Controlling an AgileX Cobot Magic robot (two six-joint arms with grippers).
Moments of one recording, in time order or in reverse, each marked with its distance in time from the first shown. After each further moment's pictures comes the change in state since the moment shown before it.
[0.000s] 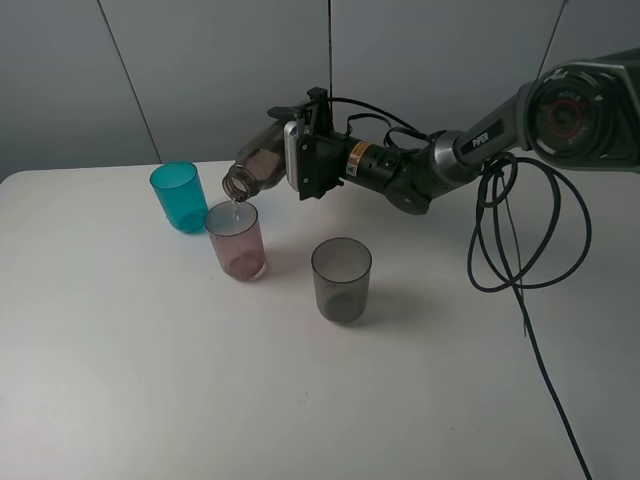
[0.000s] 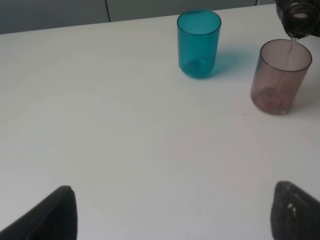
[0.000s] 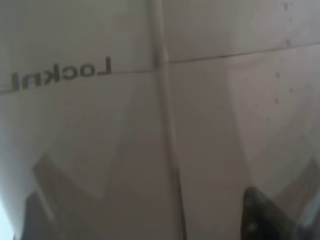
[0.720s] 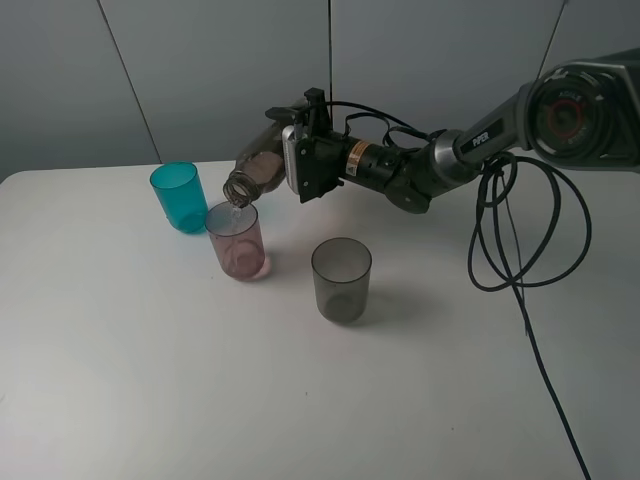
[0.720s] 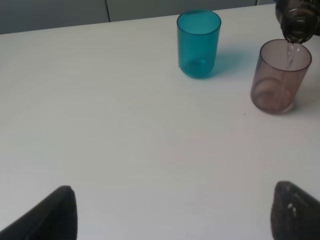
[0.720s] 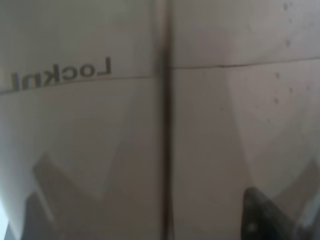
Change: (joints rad) left arm 0.000 0.000 0.000 0.000 0.000 0.000; right arm 0.000 0.000 -0.005 -0.015 -0.002 -0.045
